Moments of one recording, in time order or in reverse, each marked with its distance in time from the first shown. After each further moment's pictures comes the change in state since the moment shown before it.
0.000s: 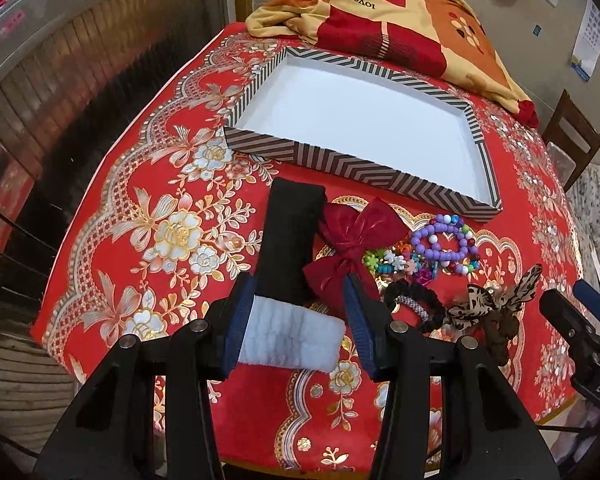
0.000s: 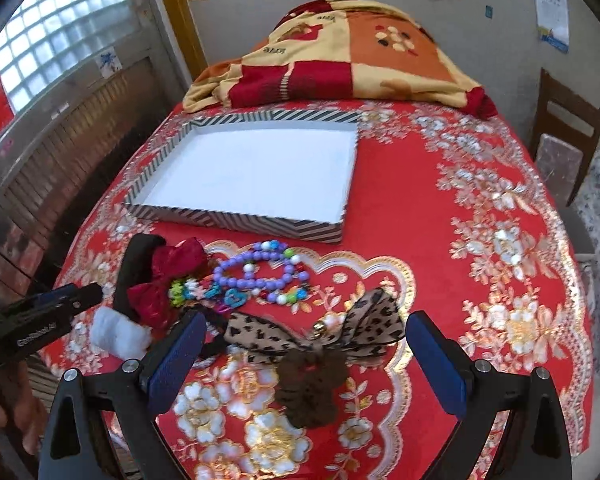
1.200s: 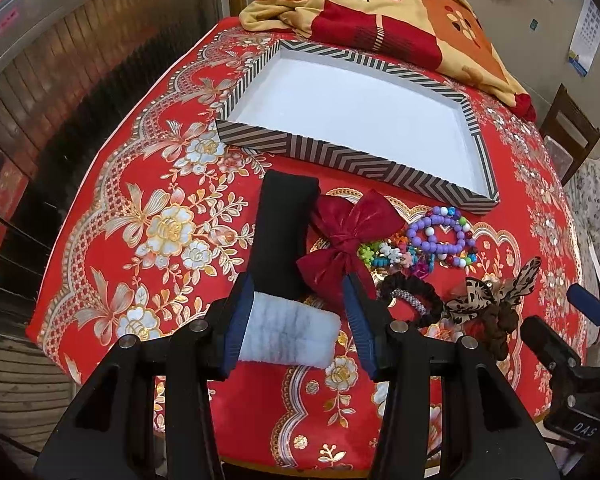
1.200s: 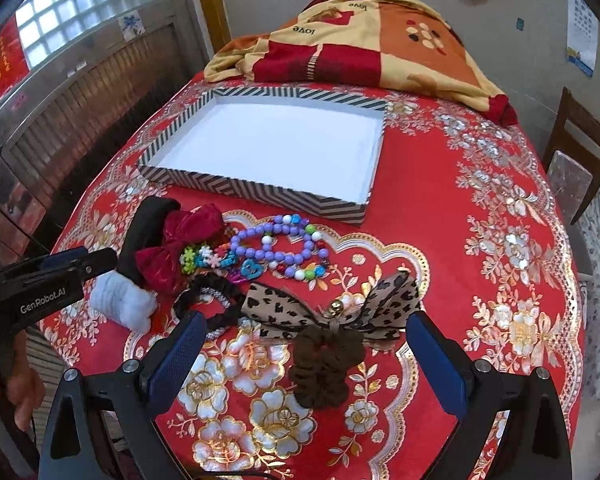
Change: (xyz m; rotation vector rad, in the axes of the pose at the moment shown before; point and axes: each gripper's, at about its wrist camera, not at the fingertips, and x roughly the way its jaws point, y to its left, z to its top) left arm 0.003 -0.004 -0.004 0.009 0.010 -0.007; right arm 0.002 0.021 -0.006 -0.107 0.064 -0.020
